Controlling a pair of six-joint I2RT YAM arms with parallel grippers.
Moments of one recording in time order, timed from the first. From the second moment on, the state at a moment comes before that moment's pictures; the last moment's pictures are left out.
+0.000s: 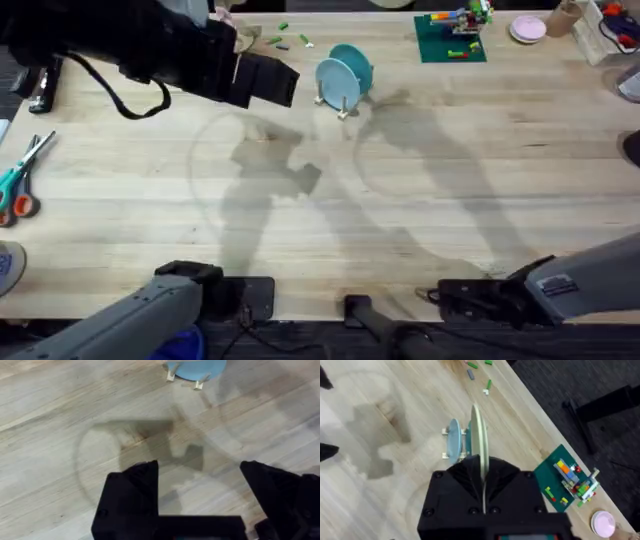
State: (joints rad) left arm -0.13 1.20 1.37 -1.20 0.29 0.16; right arm 0.45 1.72 2.15 -1.22 -0.10 -0.47
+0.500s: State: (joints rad) left arm -0.13 1.20 1.37 -1.20 0.29 0.16; right arm 0.45 1.85 2.16 -1.22 -0.10 -0.47
